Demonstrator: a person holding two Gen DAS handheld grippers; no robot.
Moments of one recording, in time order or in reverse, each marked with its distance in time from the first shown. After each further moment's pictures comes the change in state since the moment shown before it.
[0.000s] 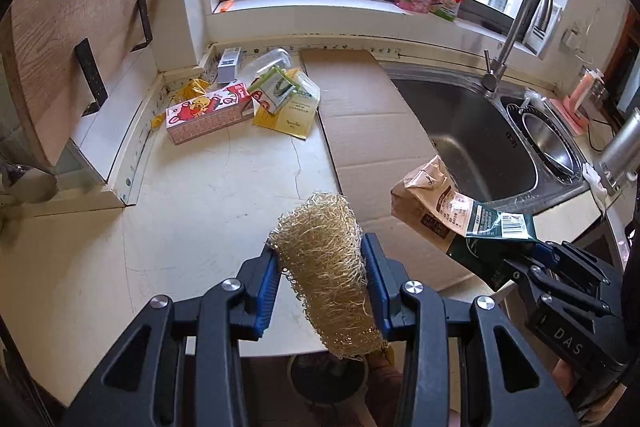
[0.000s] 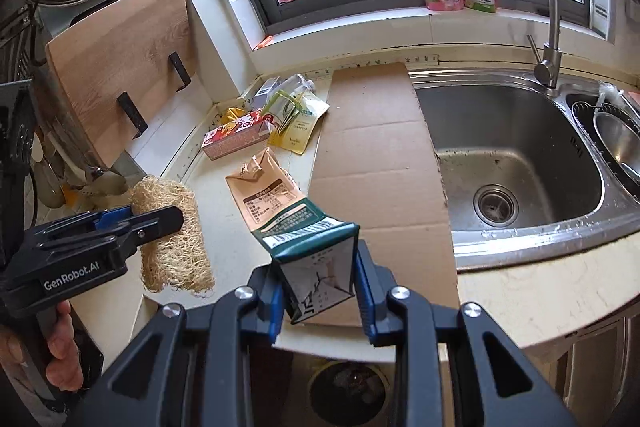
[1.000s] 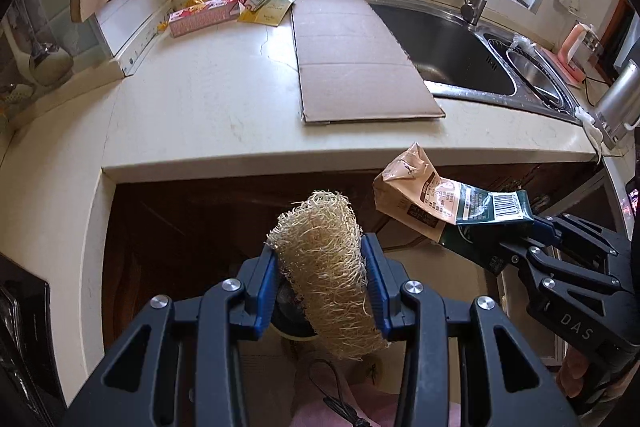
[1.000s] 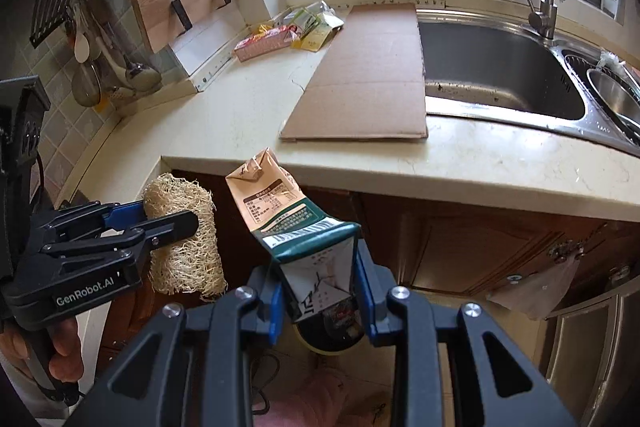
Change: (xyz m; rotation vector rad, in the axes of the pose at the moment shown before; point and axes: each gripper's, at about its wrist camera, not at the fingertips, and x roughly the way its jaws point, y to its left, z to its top) left arm -0.032 -0.084 -0.170 -0.056 0.111 0.046; right arm -0.060 -0.038 -0.129 -0.118 0.167 0.083
